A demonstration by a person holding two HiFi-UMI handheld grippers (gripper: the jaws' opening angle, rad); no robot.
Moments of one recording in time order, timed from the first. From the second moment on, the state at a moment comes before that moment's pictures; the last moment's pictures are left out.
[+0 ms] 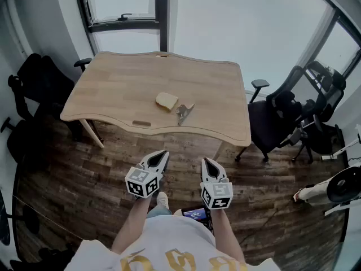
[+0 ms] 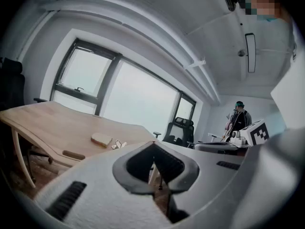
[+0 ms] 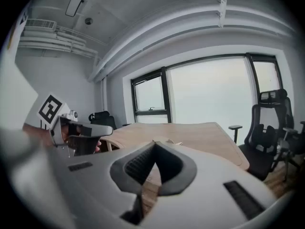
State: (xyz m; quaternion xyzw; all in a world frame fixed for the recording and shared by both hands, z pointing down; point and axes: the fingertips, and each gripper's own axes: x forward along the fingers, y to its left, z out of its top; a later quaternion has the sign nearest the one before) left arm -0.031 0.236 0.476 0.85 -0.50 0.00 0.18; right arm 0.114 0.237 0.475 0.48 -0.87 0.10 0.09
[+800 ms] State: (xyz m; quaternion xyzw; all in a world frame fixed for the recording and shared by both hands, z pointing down) left arm -0.033 0.219 0.473 0.84 -0.50 -0.02 0.21; right arm 0.129 0.224 0.481 0.49 -0.86 0.11 0.09
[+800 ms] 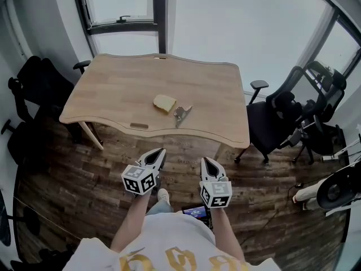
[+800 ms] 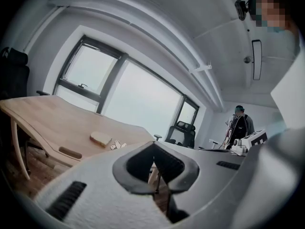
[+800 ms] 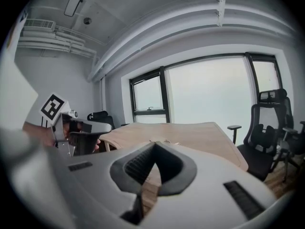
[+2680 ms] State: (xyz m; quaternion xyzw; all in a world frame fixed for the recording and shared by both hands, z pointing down) left arm -0.101 -0.117 0.526 0.85 -0.48 0.02 0.23; right arm 0.064 -0.075 0.547 0.54 -0.81 0.17 0.15
